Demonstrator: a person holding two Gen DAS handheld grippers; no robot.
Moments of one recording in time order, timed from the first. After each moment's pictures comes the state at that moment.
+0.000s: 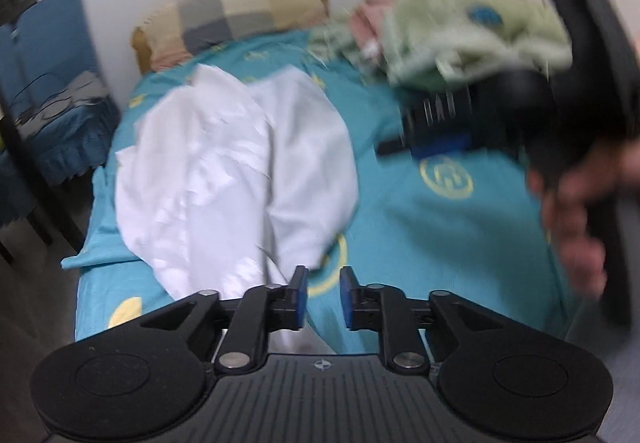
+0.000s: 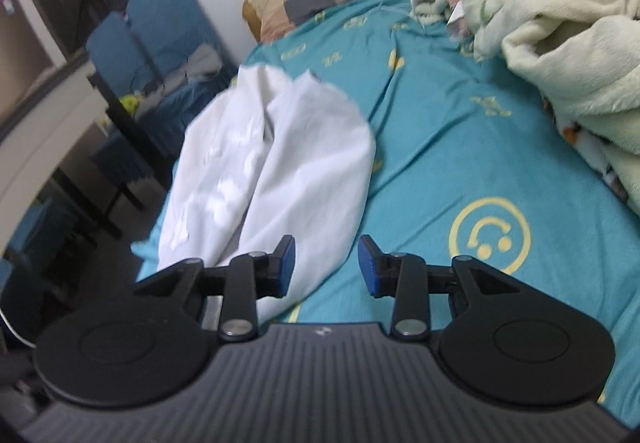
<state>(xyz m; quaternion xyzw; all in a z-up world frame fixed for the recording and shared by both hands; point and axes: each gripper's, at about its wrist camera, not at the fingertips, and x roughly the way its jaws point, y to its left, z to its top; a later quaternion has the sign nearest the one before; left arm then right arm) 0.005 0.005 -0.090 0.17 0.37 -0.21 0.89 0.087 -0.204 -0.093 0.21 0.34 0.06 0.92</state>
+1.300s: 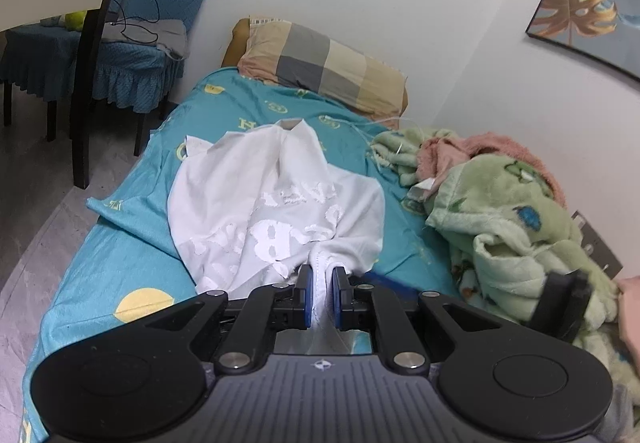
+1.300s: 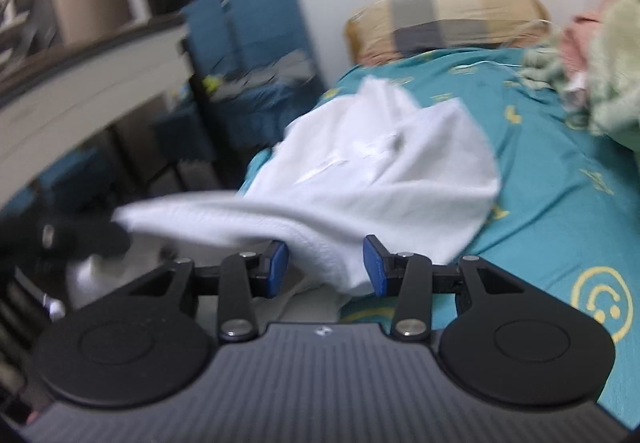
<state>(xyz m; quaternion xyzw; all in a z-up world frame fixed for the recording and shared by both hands) 0.031 0.110 -0.025 -0.14 0.32 -0.16 0.92 0.096 -0.121 -0.099 0.11 0.26 0.15 0.95</state>
